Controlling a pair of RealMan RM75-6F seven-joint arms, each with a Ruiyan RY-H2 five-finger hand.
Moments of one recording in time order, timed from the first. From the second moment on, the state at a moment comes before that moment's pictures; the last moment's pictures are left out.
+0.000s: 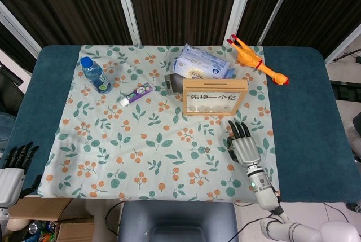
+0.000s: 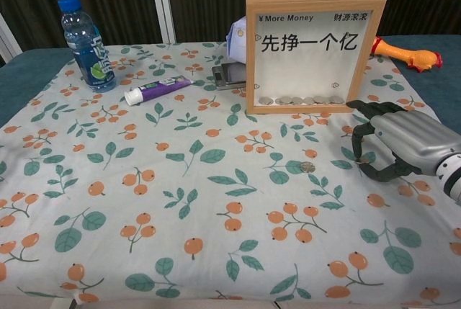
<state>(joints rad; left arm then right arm) -0.09 -1.24 0.01 -1.26 1.56 1.49 -0.15 0.45 -1.85 0.11 -0.97 -1.38 1.16 -0.26</state>
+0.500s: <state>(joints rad) -0.09 -1.25 0.01 -1.25 1.56 1.49 -0.17 0.45 -1.86 0.11 -0.95 -1.40 1.18 -0.24</state>
